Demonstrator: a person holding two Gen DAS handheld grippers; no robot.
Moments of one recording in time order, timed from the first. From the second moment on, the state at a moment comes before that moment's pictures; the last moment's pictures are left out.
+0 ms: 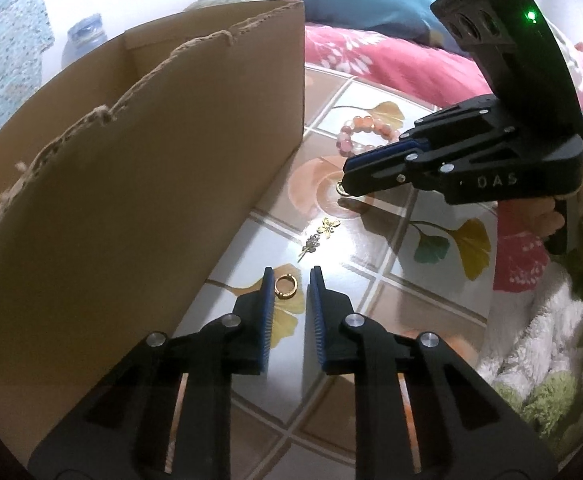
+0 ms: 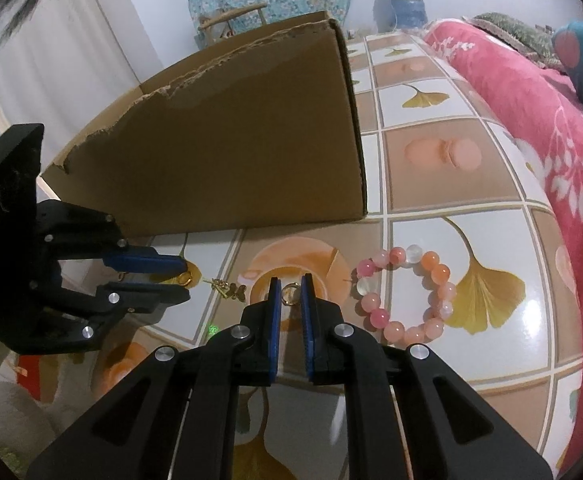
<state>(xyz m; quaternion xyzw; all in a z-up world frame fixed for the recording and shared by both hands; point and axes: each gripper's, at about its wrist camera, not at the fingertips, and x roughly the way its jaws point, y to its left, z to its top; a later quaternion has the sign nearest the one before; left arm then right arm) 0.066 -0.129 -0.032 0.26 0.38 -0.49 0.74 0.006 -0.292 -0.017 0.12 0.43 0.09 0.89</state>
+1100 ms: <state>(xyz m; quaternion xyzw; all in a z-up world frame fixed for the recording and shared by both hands) 0.051 -0.127 -0.027 0.26 0.38 -0.45 0.76 0.002 -0.296 -0.013 0.11 0.43 0.12 0.89</state>
